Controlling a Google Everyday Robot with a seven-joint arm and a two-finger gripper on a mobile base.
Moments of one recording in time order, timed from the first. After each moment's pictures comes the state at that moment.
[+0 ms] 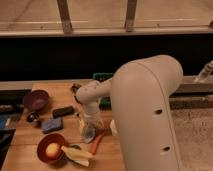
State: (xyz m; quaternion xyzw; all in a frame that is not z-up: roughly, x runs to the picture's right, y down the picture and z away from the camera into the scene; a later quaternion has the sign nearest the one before) arm -0.081 0.230 0.801 -0.40 0.24 0.50 0.74
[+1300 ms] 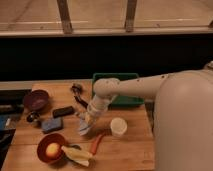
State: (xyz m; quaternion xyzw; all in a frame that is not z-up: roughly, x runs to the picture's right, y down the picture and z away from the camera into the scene) arm -0.089 0.173 0.764 -0.46 0.07 0.54 0.71
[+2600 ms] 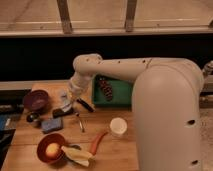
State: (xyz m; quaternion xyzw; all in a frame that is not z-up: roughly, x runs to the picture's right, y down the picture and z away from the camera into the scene) arm -0.181 0.057 0.766 -0.41 -0.03 0.48 0.77
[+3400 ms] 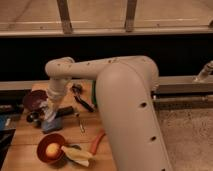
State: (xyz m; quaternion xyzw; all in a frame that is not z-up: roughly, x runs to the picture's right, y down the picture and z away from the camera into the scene) arm -0.296 0.106 0.767 -0.46 -0.02 0.33 0.83
